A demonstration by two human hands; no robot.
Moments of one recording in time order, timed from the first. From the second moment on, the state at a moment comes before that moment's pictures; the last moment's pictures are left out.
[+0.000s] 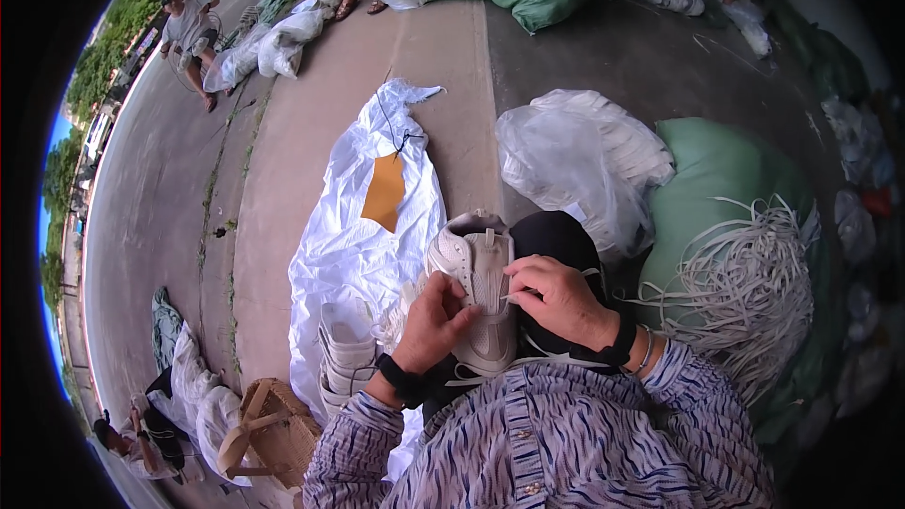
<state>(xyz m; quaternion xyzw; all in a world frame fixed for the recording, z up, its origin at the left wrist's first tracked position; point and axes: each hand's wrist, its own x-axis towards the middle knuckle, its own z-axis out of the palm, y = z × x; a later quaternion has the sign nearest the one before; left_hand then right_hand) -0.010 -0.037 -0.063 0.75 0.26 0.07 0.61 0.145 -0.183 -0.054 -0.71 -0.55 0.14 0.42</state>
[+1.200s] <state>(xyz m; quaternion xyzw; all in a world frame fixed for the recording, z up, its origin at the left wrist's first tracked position) -0.017 -0.038 -0.076 0.76 0.28 0.11 0.58 0.112 -0.177 -0.072 -0.75 -0.33 0.39 0.41</state>
